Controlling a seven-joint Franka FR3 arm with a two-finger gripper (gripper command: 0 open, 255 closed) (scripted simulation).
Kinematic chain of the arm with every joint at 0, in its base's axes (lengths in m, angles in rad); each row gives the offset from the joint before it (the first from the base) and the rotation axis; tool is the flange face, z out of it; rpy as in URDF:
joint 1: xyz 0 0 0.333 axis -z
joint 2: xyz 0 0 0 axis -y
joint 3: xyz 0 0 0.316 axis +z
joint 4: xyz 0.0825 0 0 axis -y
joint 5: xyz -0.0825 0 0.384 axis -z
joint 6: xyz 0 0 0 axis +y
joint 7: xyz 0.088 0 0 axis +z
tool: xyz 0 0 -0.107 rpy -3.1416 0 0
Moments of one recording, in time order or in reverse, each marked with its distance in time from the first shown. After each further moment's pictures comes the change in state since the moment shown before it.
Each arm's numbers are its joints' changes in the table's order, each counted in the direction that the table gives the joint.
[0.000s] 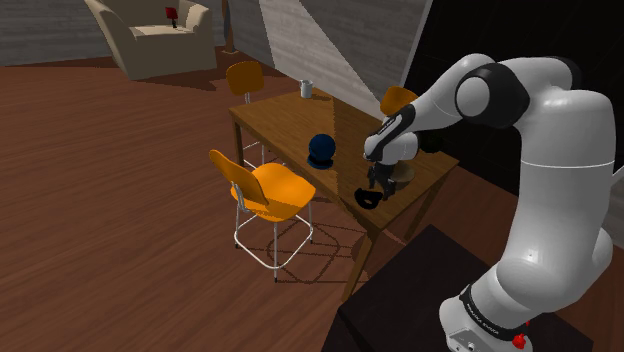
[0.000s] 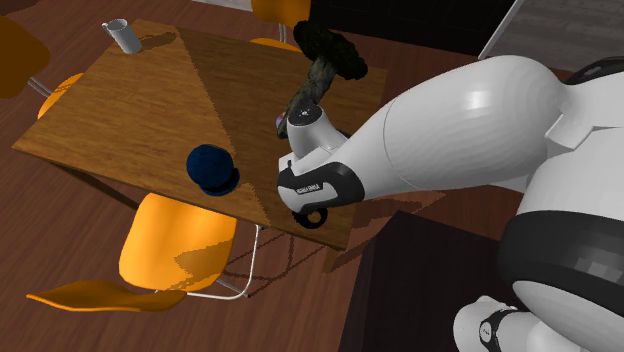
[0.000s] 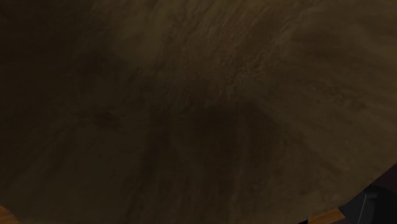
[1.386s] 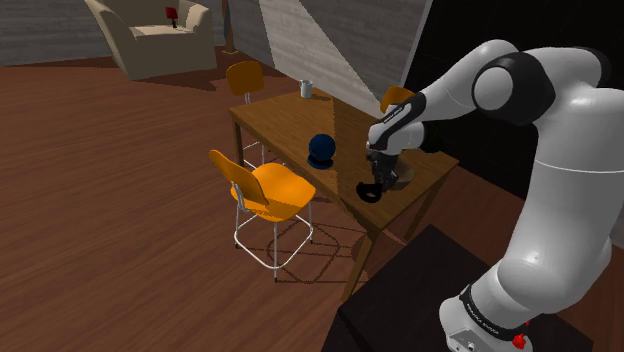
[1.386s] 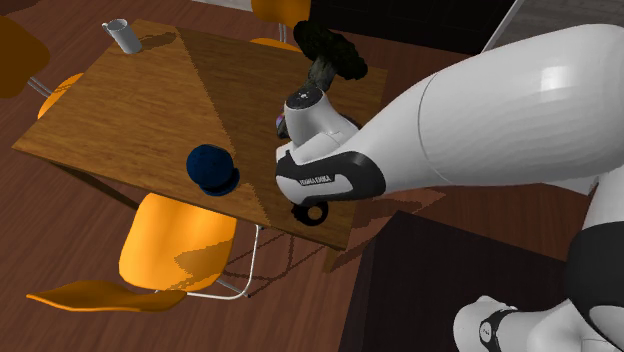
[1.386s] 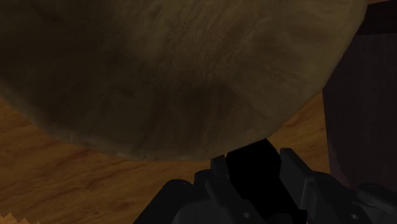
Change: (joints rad) arm -0.021 0.106 -0.028 -0.017 0.038 0.087 -0.027
